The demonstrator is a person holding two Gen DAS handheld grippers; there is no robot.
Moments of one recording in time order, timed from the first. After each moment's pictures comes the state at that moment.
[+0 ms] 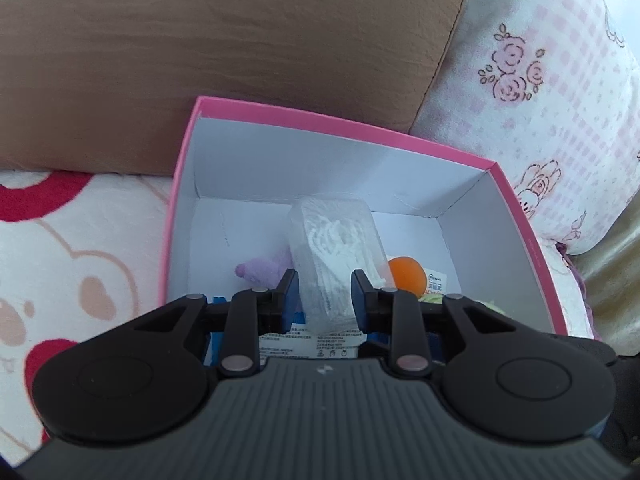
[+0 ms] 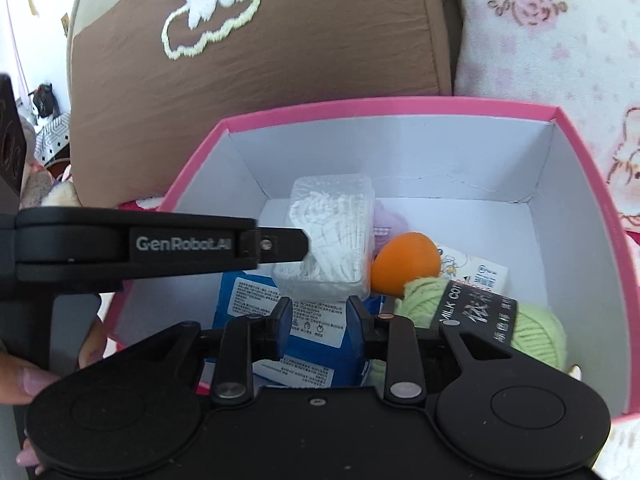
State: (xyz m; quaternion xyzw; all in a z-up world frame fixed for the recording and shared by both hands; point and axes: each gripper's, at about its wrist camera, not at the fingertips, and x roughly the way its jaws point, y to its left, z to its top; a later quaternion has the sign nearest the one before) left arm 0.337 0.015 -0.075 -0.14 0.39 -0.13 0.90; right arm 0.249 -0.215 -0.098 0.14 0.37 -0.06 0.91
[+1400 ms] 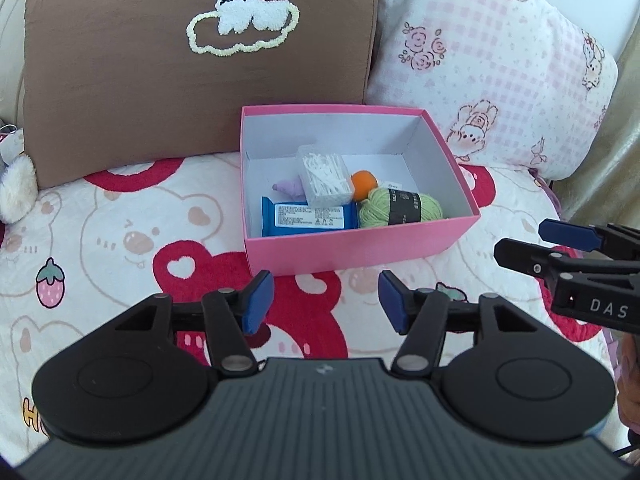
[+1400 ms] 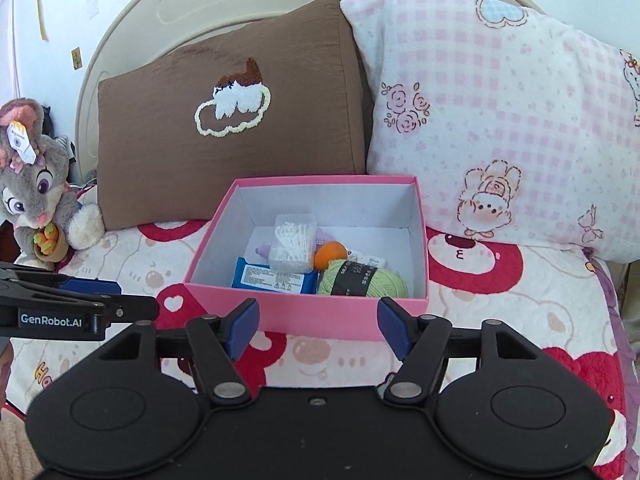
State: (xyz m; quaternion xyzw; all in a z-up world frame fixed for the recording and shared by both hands) left arm 0.153 0.017 0.036 -0.05 0.42 -0.10 0.90; right arm 0.077 -0.171 0.020 0.10 0.34 -0.14 0.93
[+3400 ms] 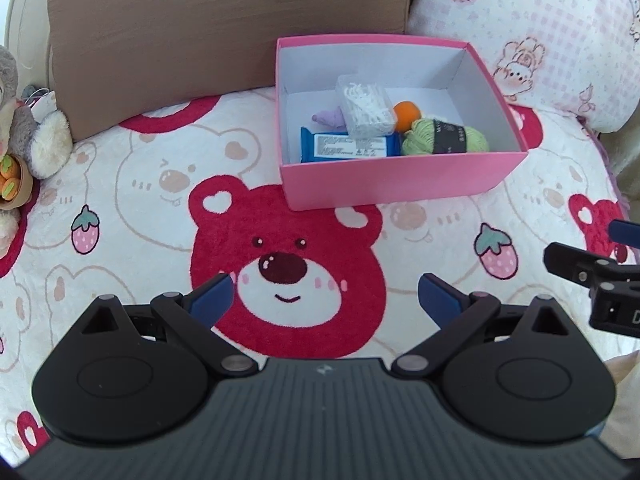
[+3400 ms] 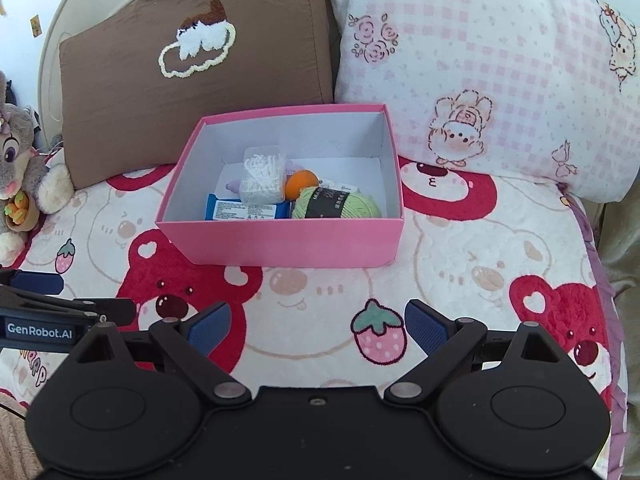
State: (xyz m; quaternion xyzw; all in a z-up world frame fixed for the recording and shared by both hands) left arm 0.151 0.009 0.015 -0.01 0.50 -0.03 0.86; right arm 0.071 -0.167 0.002 0.12 0.42 -0.19 0.88
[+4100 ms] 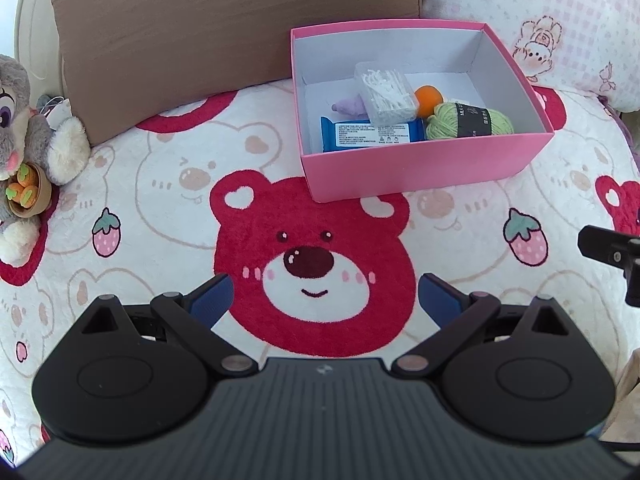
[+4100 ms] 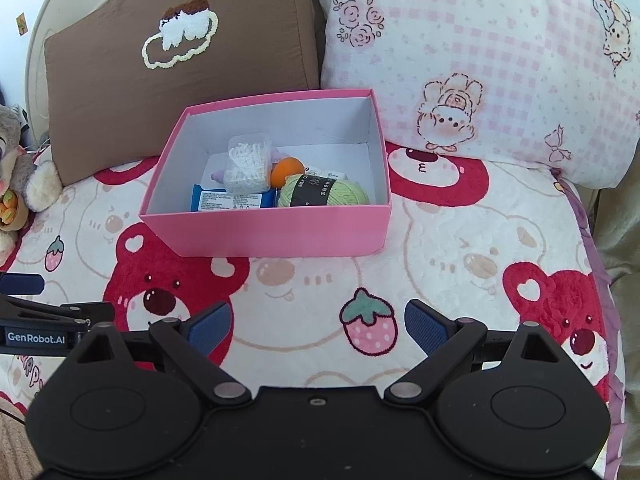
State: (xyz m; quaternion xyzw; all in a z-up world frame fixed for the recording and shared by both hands) left arm 0.153 0.008 0.006 0.03 0.51 -0.01 0.86; right arm 0.072 -0.175 -0.003 0.13 0.43 -0.19 0.87
